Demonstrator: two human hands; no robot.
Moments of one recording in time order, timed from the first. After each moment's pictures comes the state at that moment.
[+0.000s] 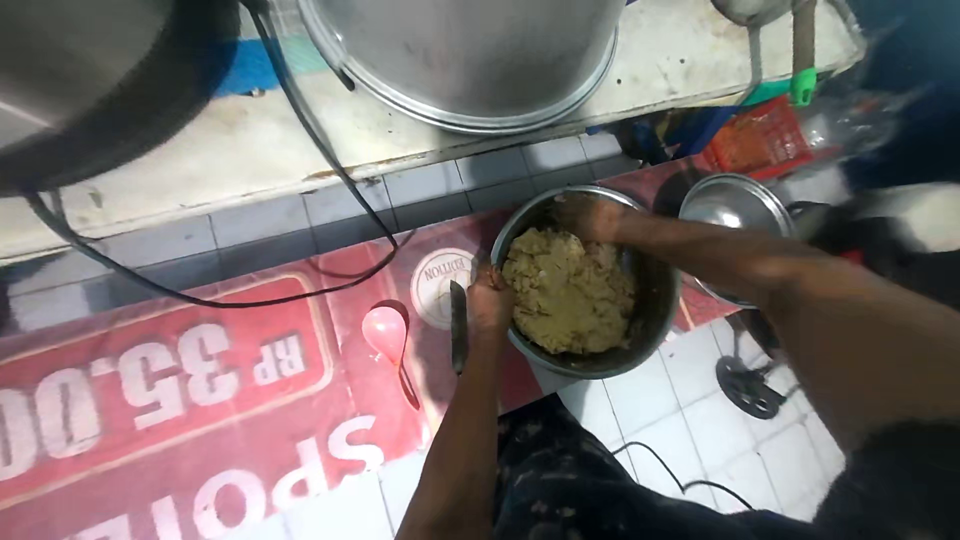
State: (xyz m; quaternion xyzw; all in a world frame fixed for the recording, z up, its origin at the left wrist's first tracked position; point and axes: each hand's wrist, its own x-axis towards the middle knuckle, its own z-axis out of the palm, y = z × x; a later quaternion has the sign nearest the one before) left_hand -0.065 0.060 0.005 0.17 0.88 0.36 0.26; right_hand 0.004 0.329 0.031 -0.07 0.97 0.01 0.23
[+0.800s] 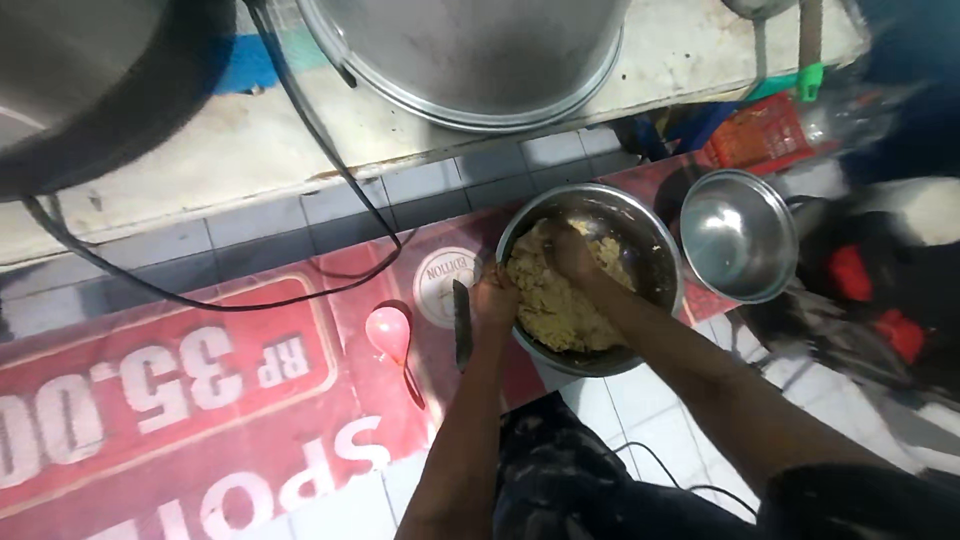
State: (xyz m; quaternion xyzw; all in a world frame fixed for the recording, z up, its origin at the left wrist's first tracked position) left_hand -0.068 0.058 0.004 0.19 0.87 0.35 0.29; right_hand -0.001 0.216 0.022 0.33 0.90 -0.27 0.02
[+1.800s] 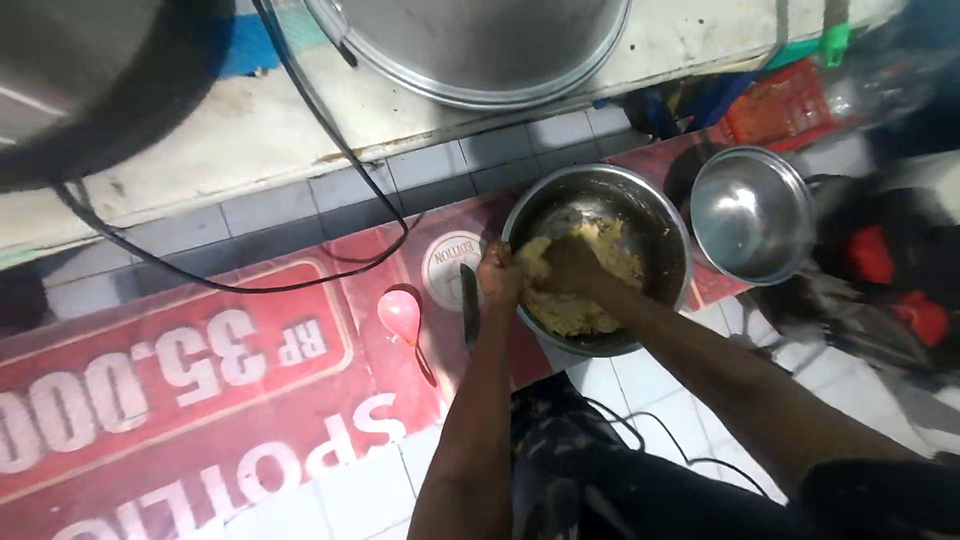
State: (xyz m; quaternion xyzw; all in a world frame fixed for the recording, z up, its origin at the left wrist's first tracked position) left_hand -0.067 0.053 0.006 0.20 0.81 0.49 0.24; right_hand 0.025 0.183 0.033 0.26 0.90 -0.25 0.24
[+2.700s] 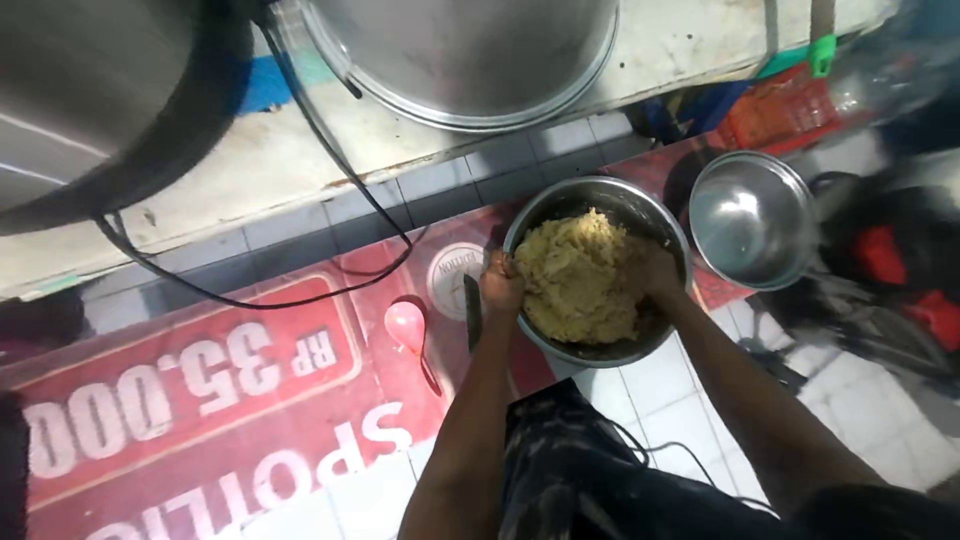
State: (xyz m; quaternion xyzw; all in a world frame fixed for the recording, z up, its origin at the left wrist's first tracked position) left_hand -0.070 0.062 0.005 0.21 0.86 0.38 0.26; right_hand 0.115 0.236 0.063 0.53 0.76 -0.36 0.08
